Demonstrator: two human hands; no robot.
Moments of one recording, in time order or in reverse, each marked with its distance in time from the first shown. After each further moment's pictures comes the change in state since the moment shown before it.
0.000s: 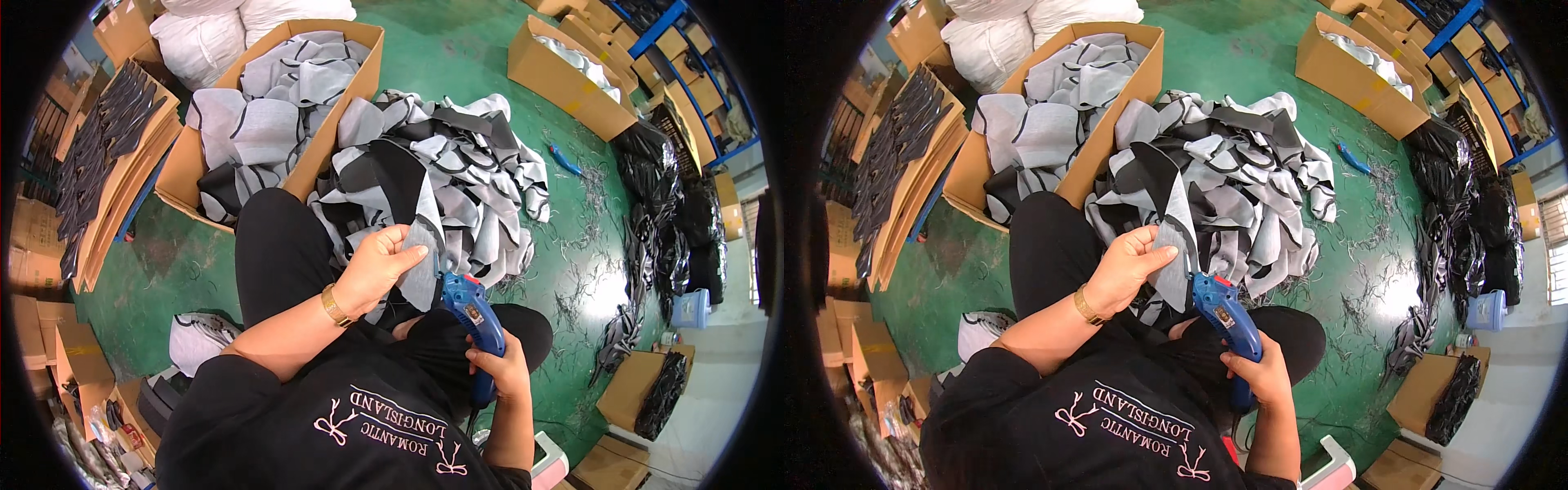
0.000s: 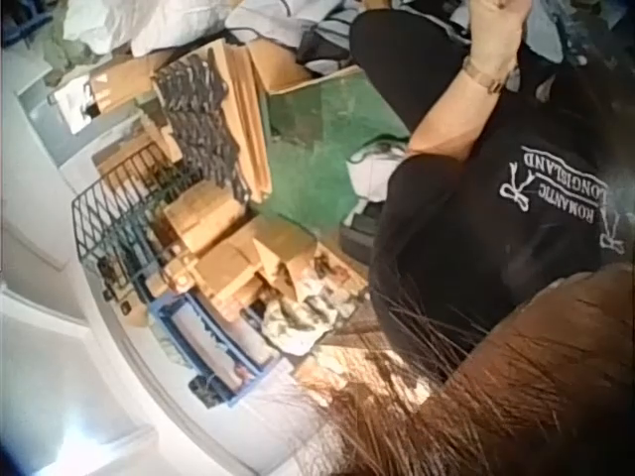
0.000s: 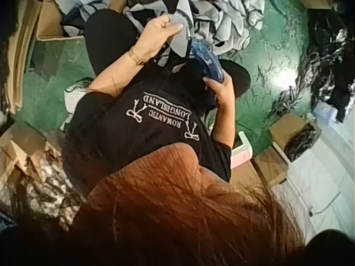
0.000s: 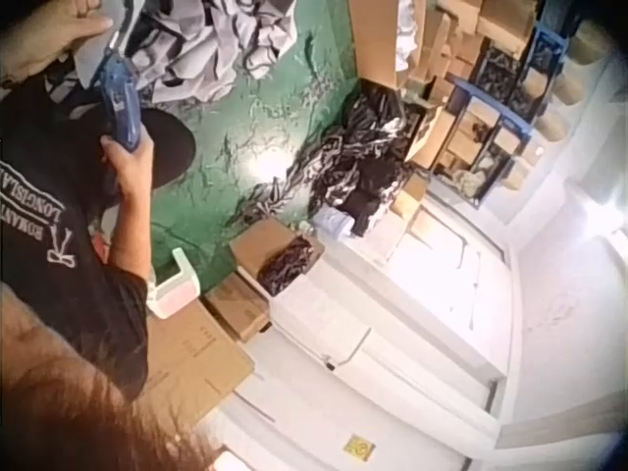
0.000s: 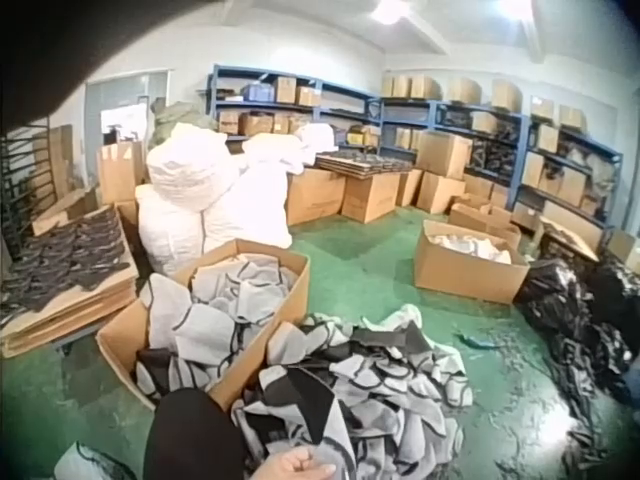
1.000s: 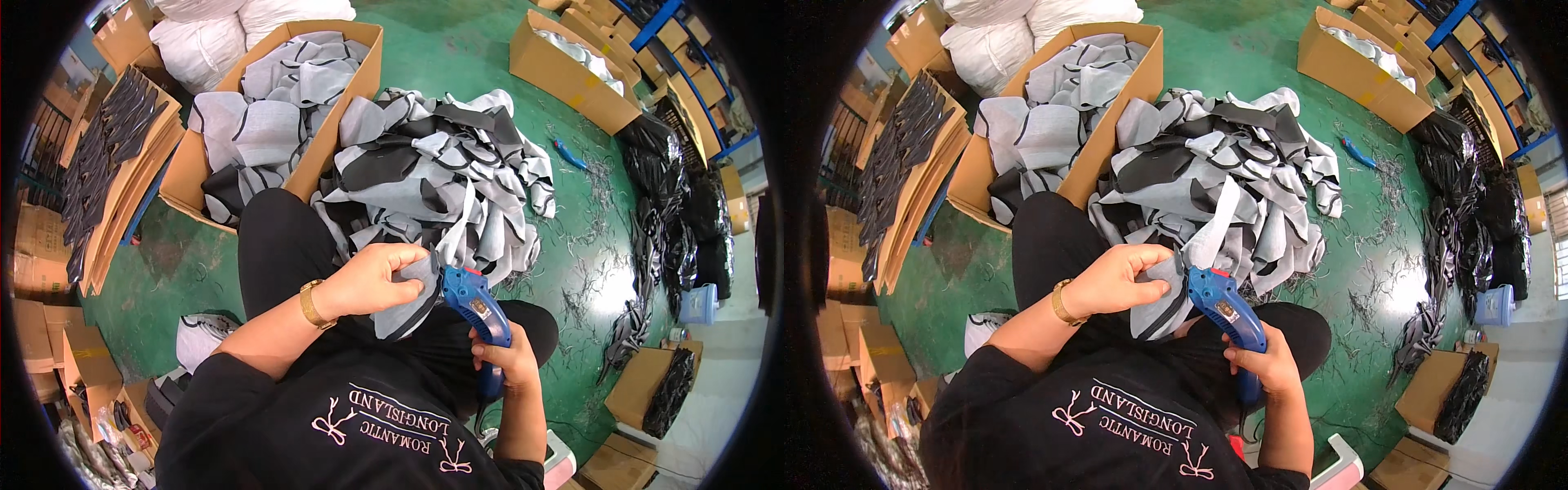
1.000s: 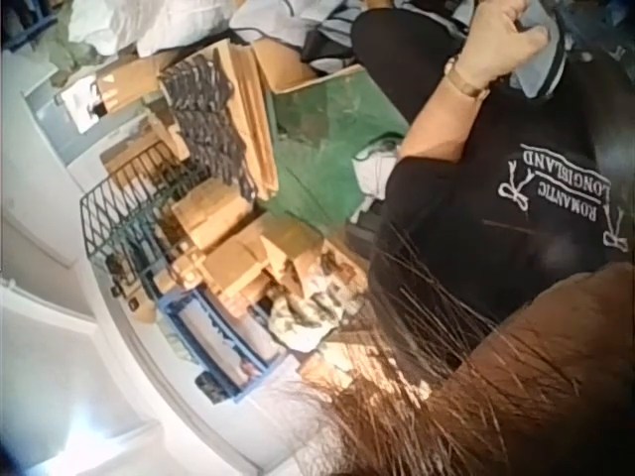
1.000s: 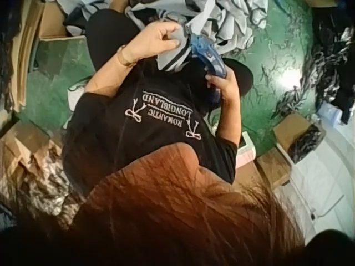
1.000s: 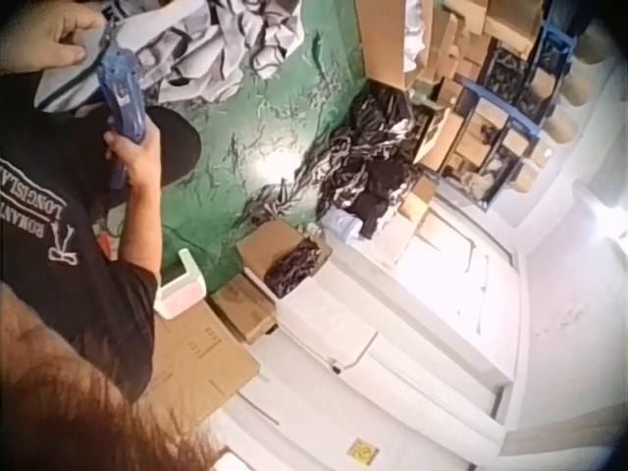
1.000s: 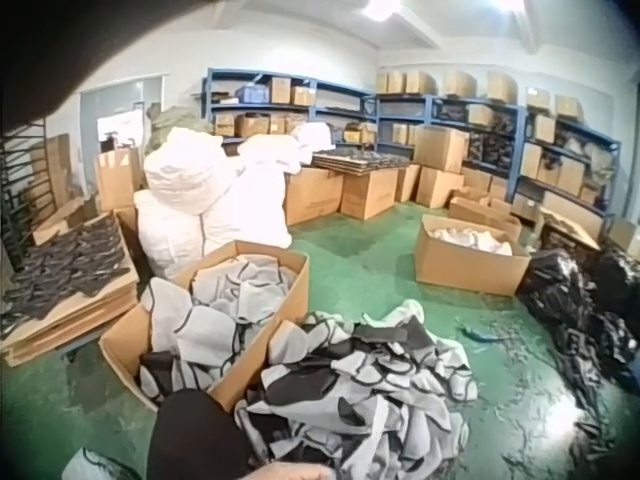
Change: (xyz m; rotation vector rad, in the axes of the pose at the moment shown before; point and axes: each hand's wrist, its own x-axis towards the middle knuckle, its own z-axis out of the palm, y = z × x) left_hand -0.020 0.027 -0.003 0.679 -0.270 0.101; right_hand 0.011 -0.001 -0.012 0.116 -0.149 0.037
